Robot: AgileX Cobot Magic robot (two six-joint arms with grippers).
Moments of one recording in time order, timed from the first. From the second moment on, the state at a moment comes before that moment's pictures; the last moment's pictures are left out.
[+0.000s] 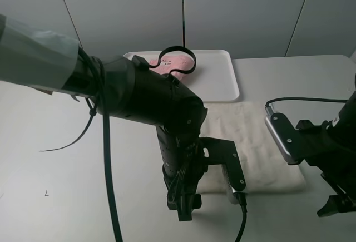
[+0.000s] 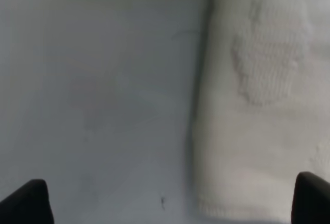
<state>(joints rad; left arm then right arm) -1.04 2.11 -1.27 -0.05 0.75 0.52 0.27 1.51 -0.52 0.14 0.73 -1.52</state>
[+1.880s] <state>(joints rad) -1.04 2.11 -1.27 -0.04 0.72 0.47 0.30 1.67 -0.42 -0.01 0.39 -1.41</state>
